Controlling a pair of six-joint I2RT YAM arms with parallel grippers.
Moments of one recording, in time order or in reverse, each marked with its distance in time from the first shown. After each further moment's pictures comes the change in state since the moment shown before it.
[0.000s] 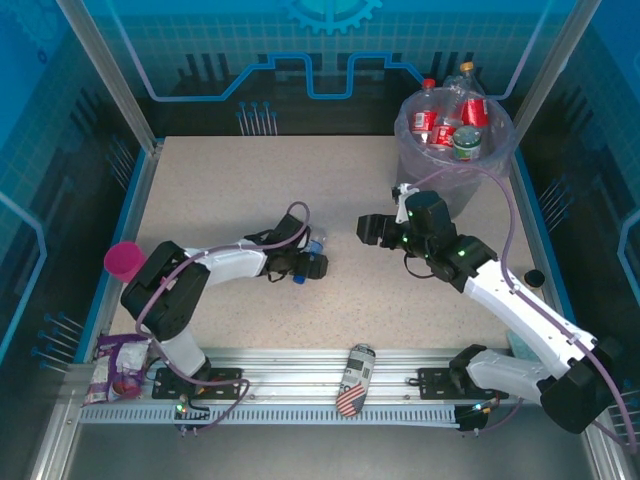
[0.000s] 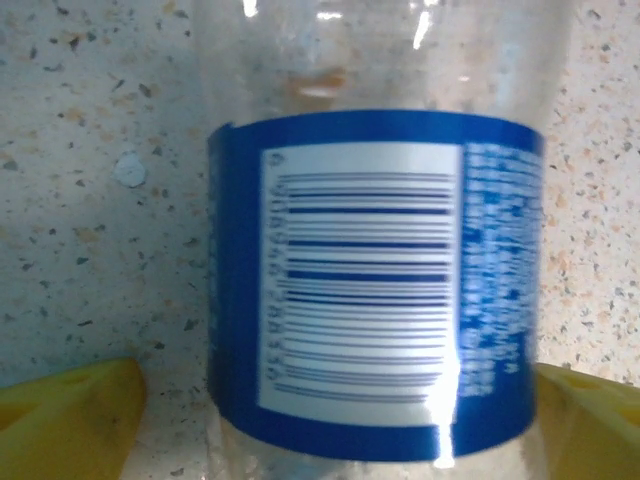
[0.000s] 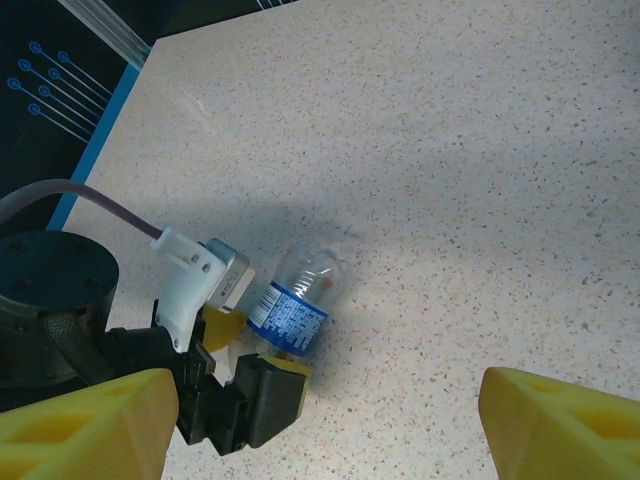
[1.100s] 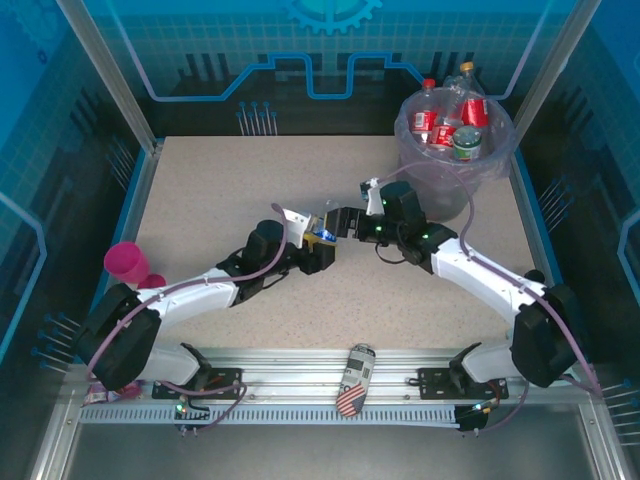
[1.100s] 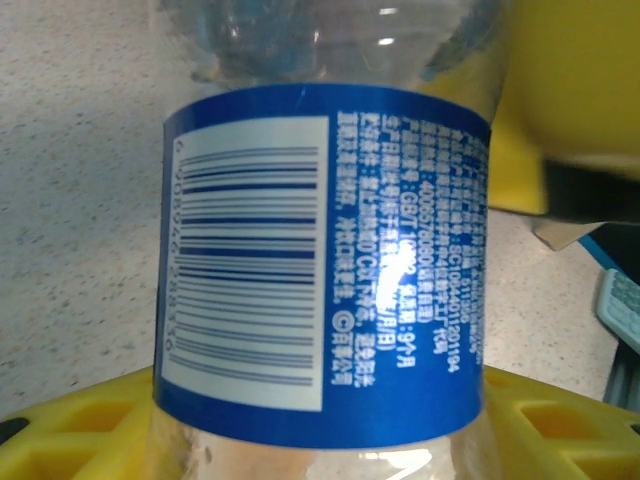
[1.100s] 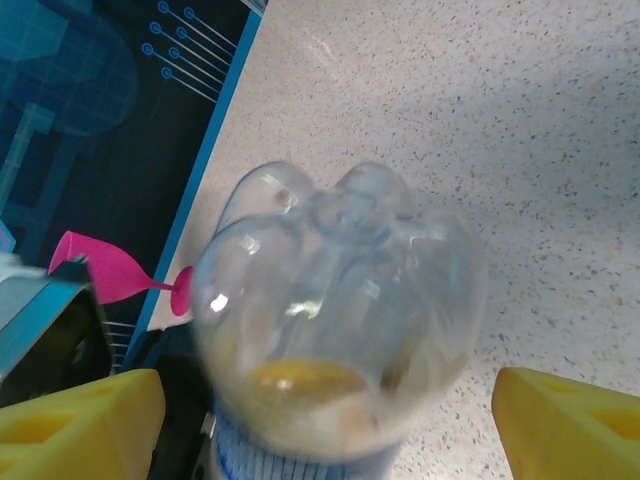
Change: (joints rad) left arm -0.054 -0.341 -0.255 0.586 0.212 0.001; right arm 0.000 0.286 0.002 0.340 -0.324 0.150
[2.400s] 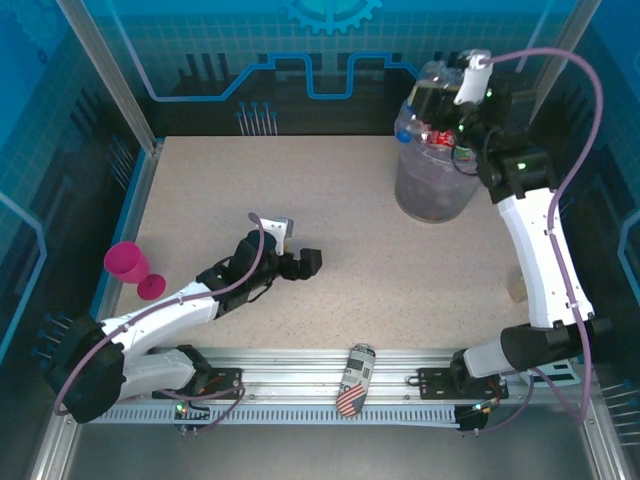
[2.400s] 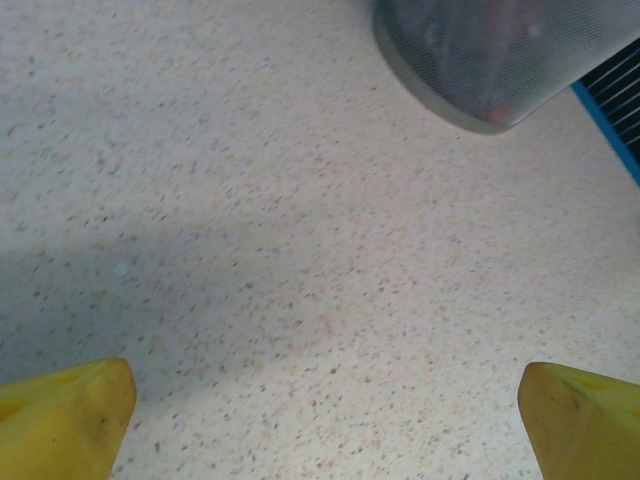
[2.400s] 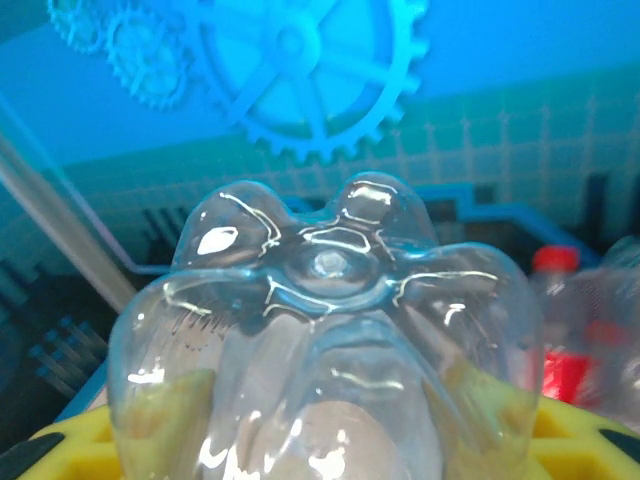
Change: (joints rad) left arm -0.017 -0.213 -0.042 -0.345 -0.280 -0.133; right arm -0.374 0.079 0.929 -0.484 0.205 -0.451
